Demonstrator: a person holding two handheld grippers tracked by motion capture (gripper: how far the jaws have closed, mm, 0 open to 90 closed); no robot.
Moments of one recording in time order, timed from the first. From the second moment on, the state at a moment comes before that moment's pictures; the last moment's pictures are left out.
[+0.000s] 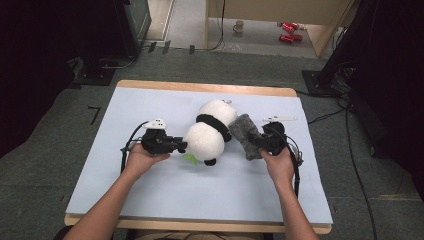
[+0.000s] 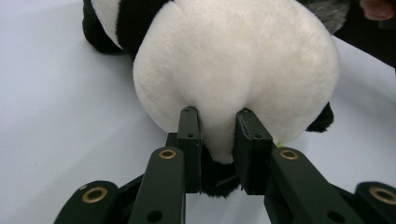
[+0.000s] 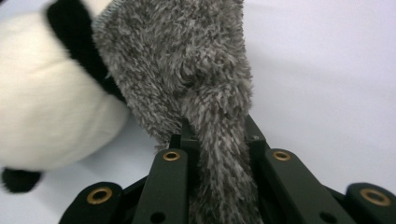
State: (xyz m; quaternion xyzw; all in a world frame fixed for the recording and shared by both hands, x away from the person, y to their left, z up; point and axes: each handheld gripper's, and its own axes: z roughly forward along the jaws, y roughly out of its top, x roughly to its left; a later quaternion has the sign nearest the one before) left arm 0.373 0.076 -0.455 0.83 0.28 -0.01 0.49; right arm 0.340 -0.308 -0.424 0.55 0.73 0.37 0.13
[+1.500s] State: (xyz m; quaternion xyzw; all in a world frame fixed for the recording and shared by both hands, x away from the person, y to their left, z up) left arm 0.371 0.114 -0.452 0.82 0.30 0.01 0.49; right arm 0.383 -0.360 -0.475 0.63 0.70 0.30 0.14
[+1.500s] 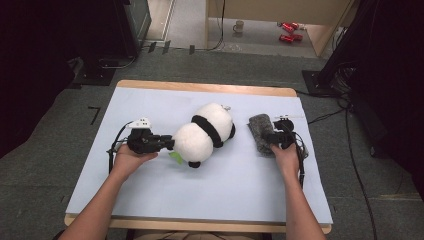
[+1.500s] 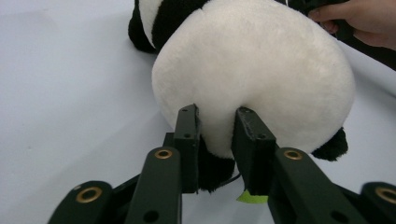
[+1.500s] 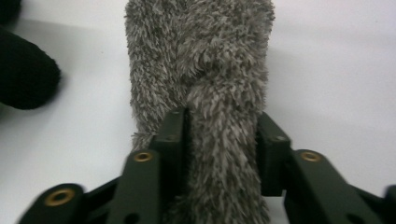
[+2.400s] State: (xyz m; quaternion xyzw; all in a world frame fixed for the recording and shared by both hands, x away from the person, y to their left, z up) left arm 0.372 0.131 -0.450 0.82 0.34 0.03 0.46; right arm 0.367 -0.368 -0.454 0.60 0.70 0.36 0.14
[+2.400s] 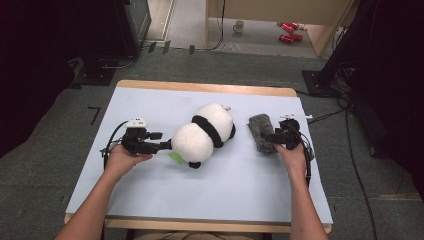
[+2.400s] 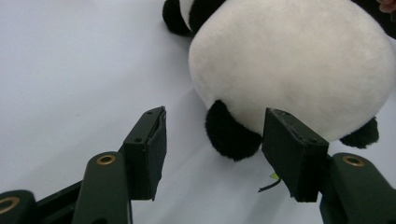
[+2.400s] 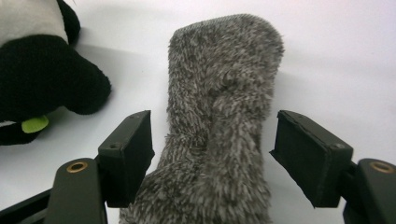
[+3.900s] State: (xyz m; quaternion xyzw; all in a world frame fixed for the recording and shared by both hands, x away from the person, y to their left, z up) left arm 0.403 0.183 -0.483 0.82 0.40 0.12 0.40; right arm 0.342 -0.433 -0.490 0.61 0.70 0.32 0.19
